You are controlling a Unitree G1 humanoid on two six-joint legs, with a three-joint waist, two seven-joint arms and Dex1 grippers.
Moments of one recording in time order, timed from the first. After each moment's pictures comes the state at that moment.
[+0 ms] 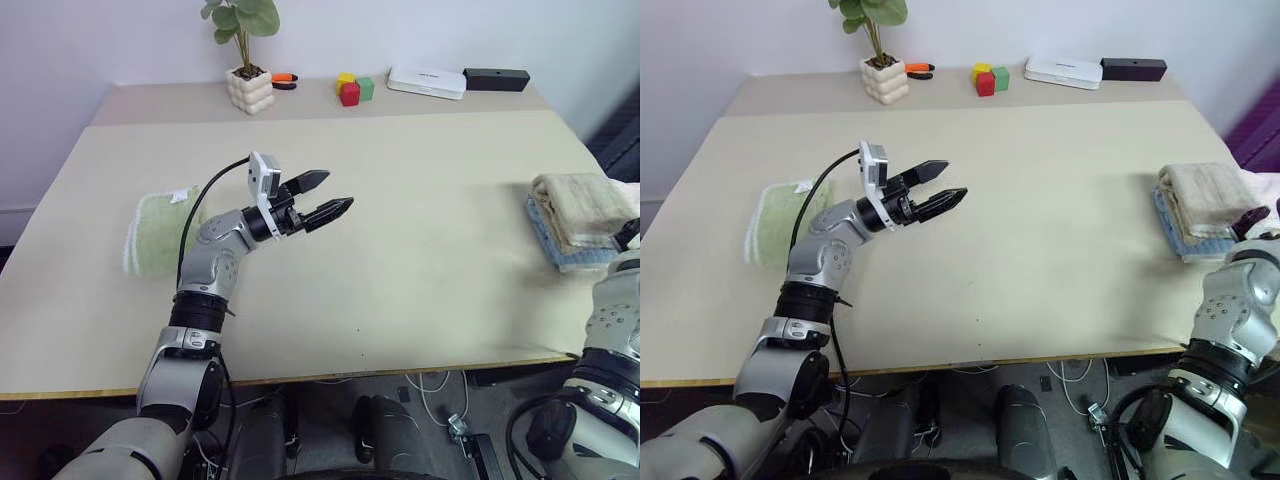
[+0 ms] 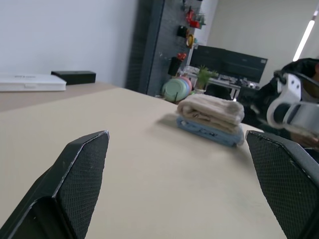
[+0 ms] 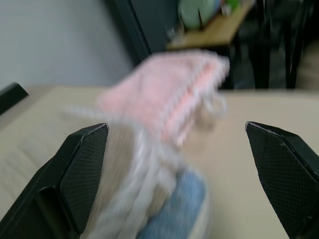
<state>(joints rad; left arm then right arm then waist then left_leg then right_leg) -0.72 0.18 0.05 0.42 -0.44 0.18 -1.03 -0.43 -0.51 -0.69 0.26 0.51 0.21 -0.33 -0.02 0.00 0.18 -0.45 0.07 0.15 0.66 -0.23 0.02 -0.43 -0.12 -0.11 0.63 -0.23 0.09</state>
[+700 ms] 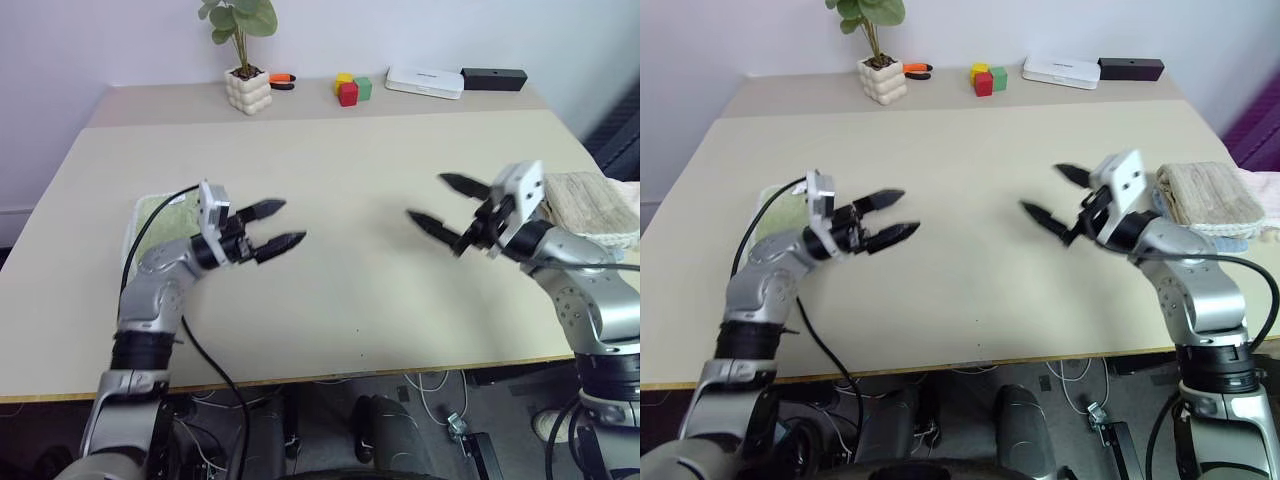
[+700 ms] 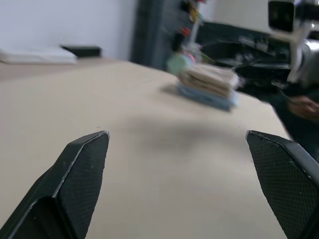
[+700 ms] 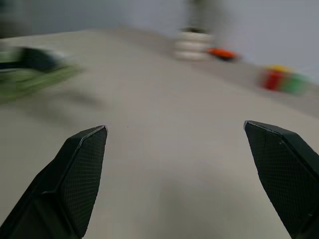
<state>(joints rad) -0.38 0.44 0.07 0.06 -0.54 0.30 -1.14 -0.35 -0.73 -0.05 -0.25 0.57 0.34 0.85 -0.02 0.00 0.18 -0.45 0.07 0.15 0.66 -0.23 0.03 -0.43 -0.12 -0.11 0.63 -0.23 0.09</state>
